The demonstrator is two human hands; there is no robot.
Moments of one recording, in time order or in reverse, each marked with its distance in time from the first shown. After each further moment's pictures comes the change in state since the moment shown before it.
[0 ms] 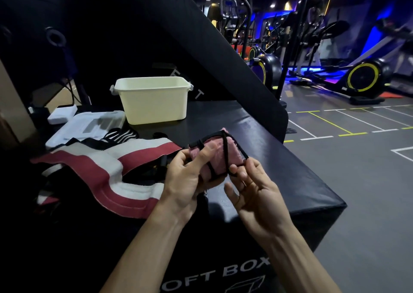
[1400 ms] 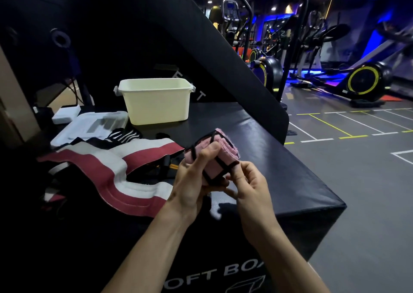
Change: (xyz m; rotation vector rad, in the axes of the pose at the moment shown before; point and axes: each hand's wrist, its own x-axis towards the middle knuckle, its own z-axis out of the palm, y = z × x) left_hand -0.006 0.001 0.003 0.101 -0.163 0.076; right_hand 0.008 0.023 0.003 -0.766 0.110 -0.307
